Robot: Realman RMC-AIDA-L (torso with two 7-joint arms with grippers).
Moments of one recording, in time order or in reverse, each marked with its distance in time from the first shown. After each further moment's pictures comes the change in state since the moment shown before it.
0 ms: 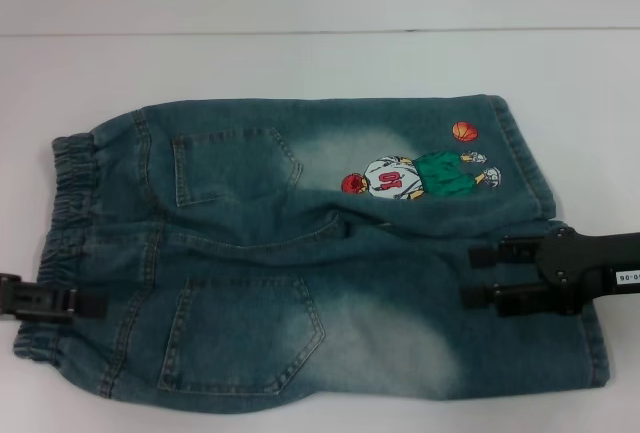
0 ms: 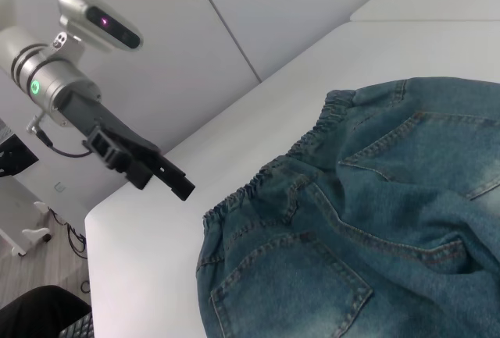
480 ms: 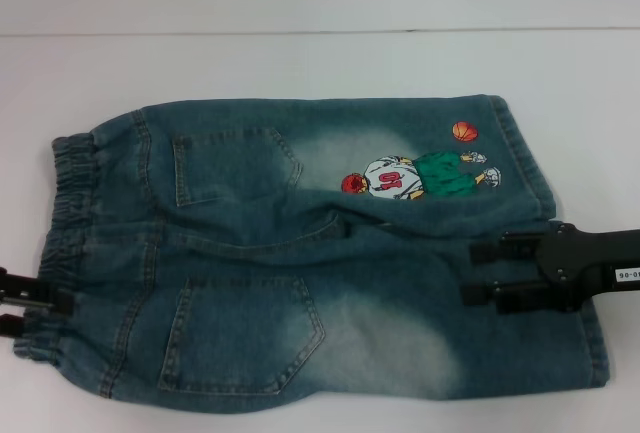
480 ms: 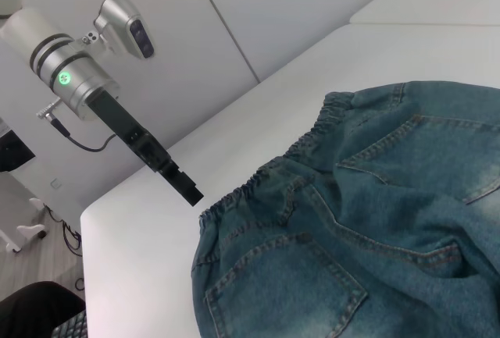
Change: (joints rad) left arm -0.062 0.008 0.024 0.004 0.229 -0.143 -0.230; right arm 0.002 -0.001 0.000 0.000 0.000 0.011 -0.016
